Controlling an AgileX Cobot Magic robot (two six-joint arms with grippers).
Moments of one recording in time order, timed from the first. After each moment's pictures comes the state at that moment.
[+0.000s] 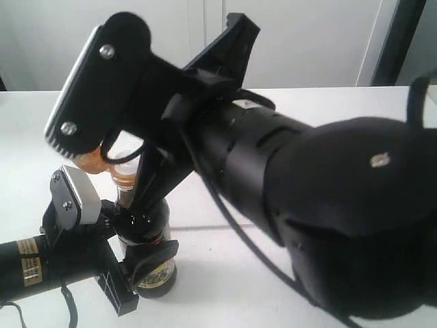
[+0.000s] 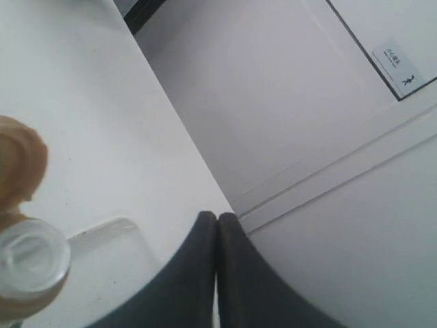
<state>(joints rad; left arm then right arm) -0.50 1.62 -0.28 0.63 -1.03 -0.21 1.22 1.39 -0.99 1.53 -0.66 -2.12</state>
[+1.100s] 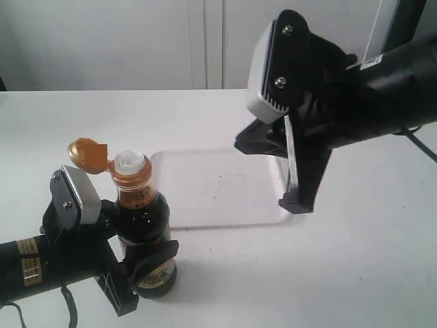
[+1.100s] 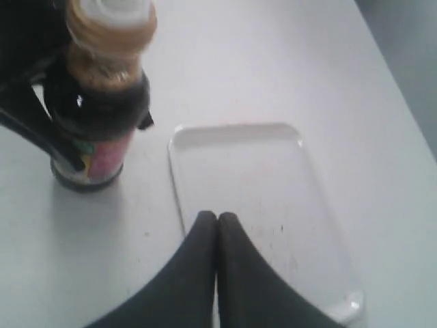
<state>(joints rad) -0.50 1.62 -0.28 0.63 -1.03 -0.21 0.47 1.29 -0.99 0.74 0.68 -1.44</state>
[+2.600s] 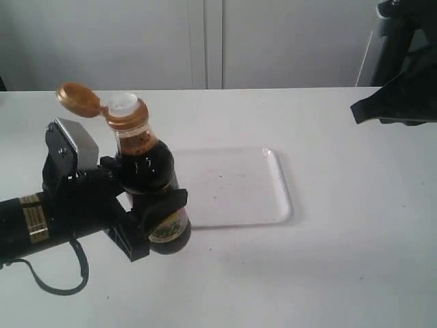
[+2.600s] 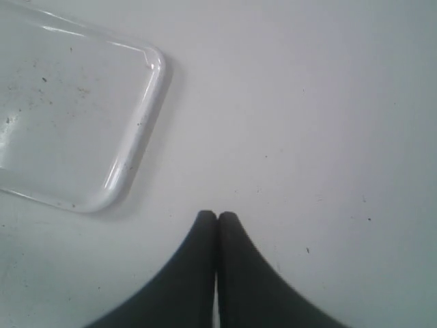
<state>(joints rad) -0.50 1.51 -0.40 0.64 -0.94 -0.37 0.19 1.29 -1.06 0.02 0.74 -0.16</state>
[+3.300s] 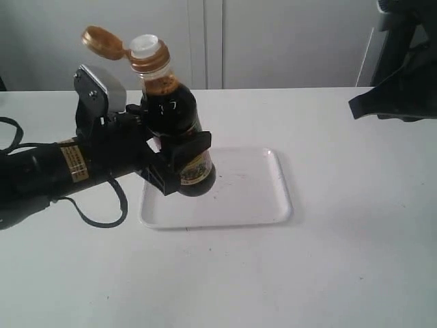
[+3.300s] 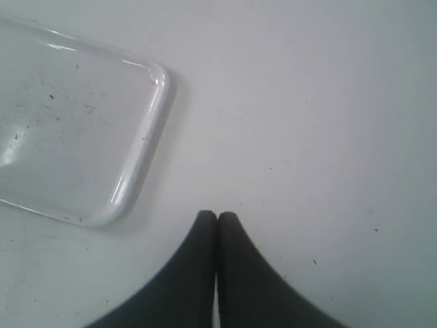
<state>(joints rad) -0.50 1.62 -0.67 0.65 -0.93 -0.41 0.19 1.29 -1.06 0.04 0.71 -0.16</state>
